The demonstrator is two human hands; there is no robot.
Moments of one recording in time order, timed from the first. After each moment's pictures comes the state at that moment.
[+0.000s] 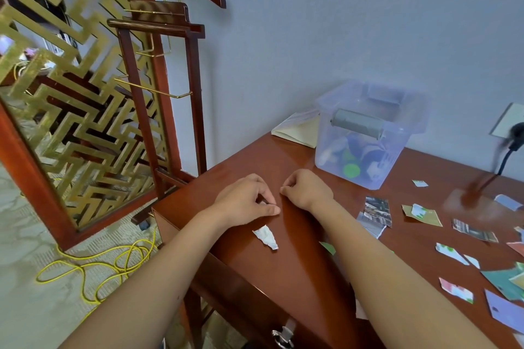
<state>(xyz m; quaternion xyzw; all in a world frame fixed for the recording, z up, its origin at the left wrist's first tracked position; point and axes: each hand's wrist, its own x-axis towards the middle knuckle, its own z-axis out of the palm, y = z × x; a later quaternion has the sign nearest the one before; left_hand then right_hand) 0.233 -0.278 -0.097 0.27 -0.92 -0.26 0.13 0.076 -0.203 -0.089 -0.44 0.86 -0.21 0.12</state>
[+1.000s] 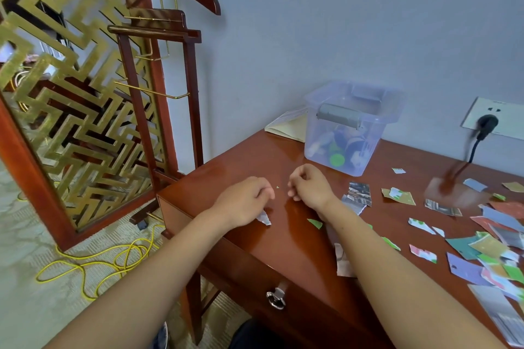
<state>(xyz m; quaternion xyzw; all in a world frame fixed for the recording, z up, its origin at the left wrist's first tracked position) 0.252 -0.231 -0.094 0.27 -0.92 -0.25 0.15 0.100 -0.144 -0.088 -0.37 0.75 -0.50 0.21</state>
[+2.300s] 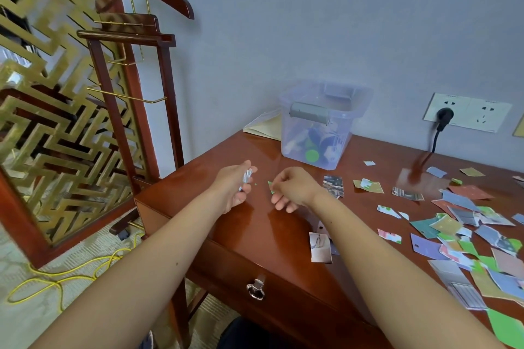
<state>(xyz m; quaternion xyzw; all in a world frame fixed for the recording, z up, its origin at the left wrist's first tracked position) 0.218 -0.214 -0.066 0.39 -0.53 -0.73 0.21 0.108 -0.108 -0.059 -0.36 0.79 -0.39 0.31</state>
